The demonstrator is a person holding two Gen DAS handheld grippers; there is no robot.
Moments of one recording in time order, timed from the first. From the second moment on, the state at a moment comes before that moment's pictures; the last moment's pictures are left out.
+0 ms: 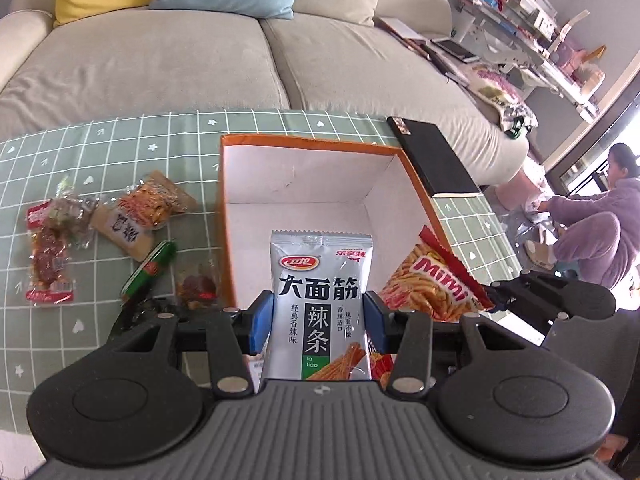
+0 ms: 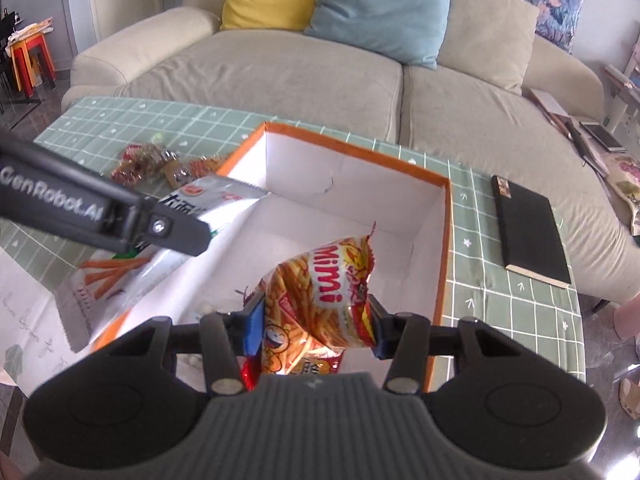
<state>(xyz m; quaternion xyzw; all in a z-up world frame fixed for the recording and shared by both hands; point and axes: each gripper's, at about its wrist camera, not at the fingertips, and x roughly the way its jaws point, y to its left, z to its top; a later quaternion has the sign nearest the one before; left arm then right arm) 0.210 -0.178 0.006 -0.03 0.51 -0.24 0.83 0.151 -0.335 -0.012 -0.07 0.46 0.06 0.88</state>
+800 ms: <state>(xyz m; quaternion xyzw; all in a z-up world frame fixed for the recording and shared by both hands) 0.256 -0.242 -0.062 0.12 0.57 -0.16 0.80 0.207 -0.341 -0.078 -0.13 0.50 0.12 0.85</state>
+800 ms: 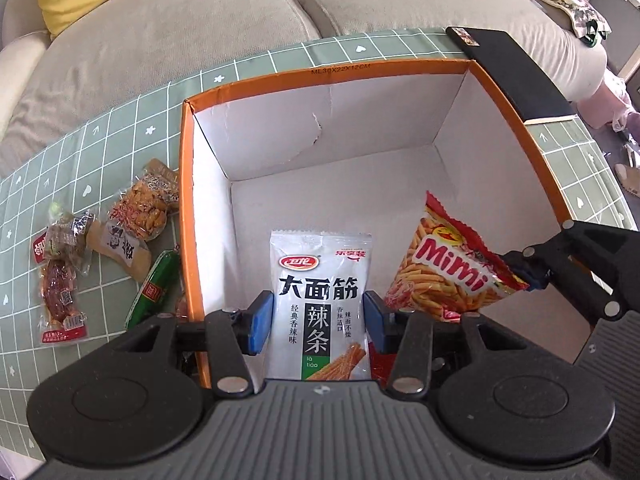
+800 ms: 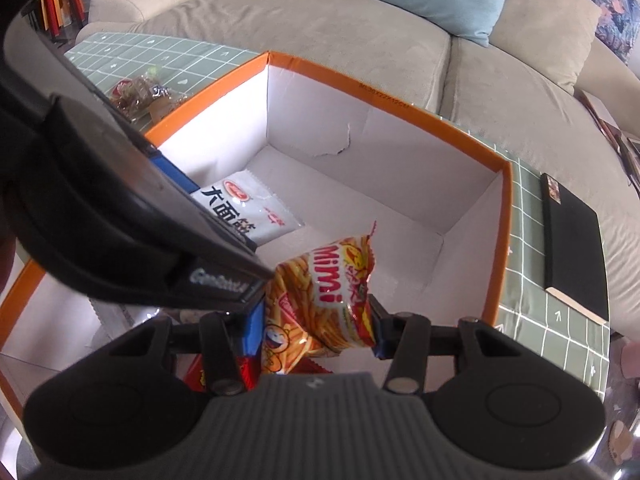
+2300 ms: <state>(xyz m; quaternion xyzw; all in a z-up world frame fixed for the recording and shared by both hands) 0.221 -0.142 0.010 0.08 0.47 -0.15 0.86 0.204 -0.304 -0.065 -0.15 0.52 0.04 0.84</state>
